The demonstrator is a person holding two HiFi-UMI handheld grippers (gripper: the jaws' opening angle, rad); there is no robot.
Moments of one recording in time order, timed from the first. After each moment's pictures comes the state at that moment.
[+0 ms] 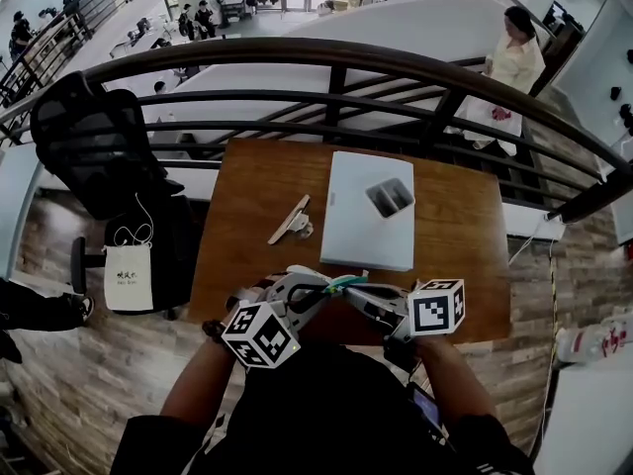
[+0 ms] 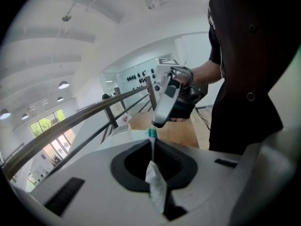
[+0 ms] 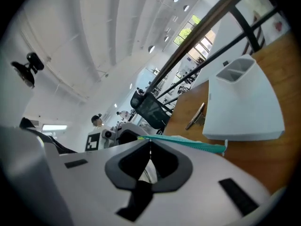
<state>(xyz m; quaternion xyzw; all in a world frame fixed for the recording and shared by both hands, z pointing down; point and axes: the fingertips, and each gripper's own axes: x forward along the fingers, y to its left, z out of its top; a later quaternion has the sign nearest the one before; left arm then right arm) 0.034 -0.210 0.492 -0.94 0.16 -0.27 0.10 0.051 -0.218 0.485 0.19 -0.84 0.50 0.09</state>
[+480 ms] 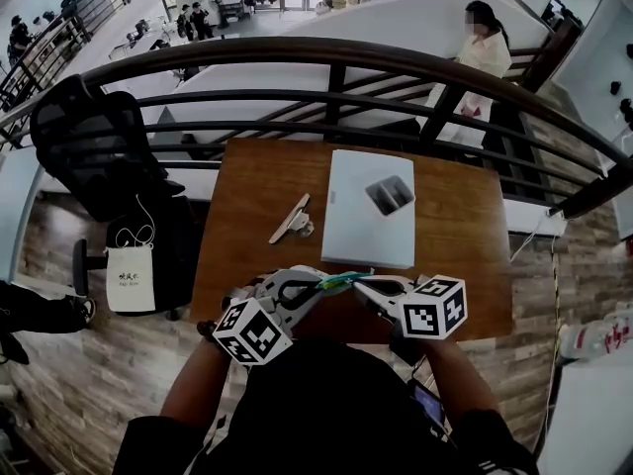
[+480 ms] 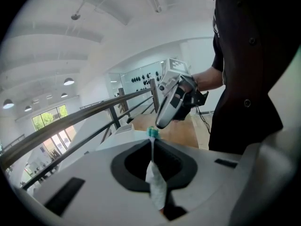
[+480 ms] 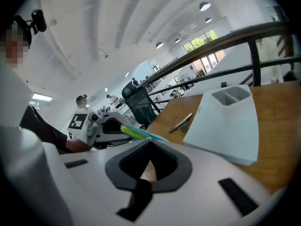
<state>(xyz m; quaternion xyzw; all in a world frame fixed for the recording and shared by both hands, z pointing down) 0.022 -0.215 0.484 -0.95 0.18 -0.25 0.07 0.068 -0.227 0.498 0.25 -0.87 0.39 0.19</state>
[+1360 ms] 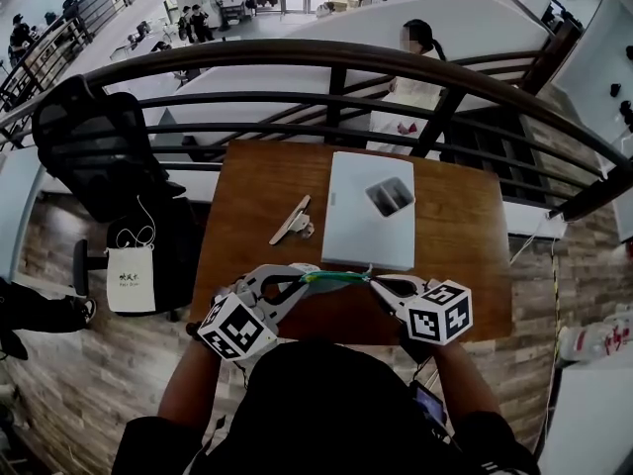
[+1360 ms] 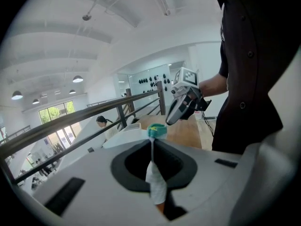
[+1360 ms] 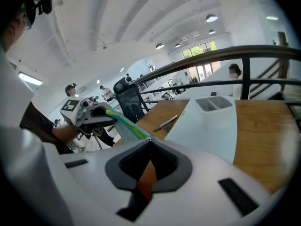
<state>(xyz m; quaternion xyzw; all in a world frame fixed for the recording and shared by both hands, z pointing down) -0.007 -0.226 0.477 -0.95 0.22 -0.23 0.04 0.105 -0.234 0.513 0.31 -0.86 0.33 0.24</state>
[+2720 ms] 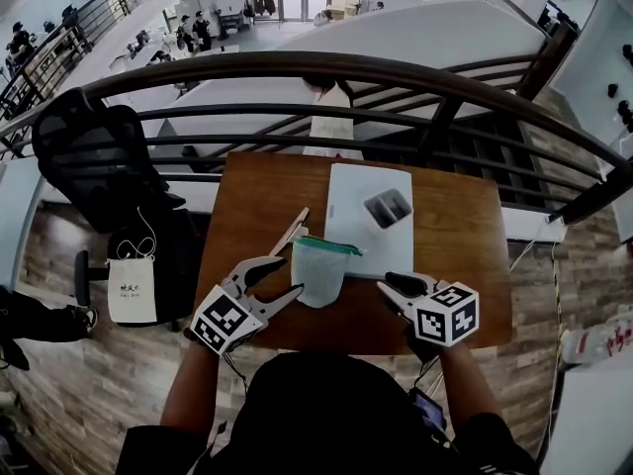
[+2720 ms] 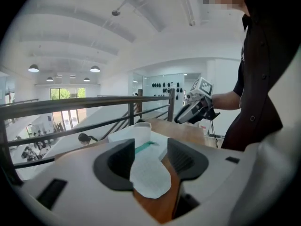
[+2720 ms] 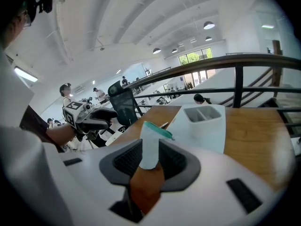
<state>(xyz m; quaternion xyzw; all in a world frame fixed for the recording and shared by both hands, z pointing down) -0.033 -0.262 0.483 -0.95 0.27 -0.17 -0.06 0.128 -0.261 0.503 0.35 -0.85 0.30 0.23</state>
